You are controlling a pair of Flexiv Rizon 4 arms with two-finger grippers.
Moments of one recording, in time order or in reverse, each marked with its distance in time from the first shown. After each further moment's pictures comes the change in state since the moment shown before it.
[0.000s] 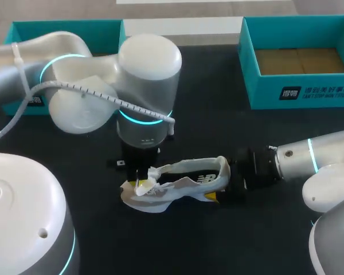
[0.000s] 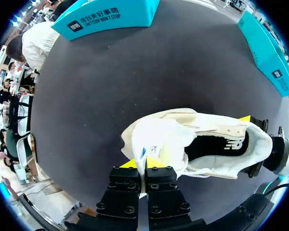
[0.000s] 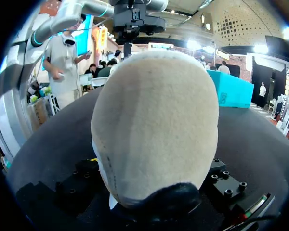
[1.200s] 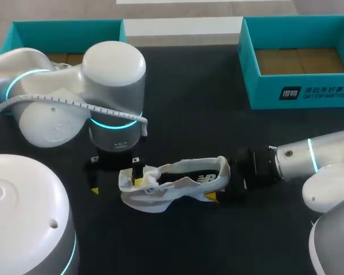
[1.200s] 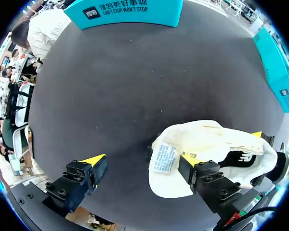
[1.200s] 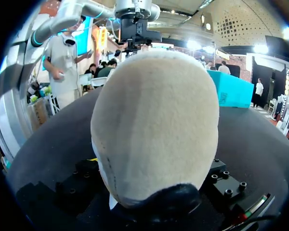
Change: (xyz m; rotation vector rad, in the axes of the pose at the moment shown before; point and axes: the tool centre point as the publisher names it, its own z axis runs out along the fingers) left arm -0.044 -0.013 0.012 -0.005 0.035 -0.084; right arm 0.000 0.000 0.000 0.000 0.000 0.000
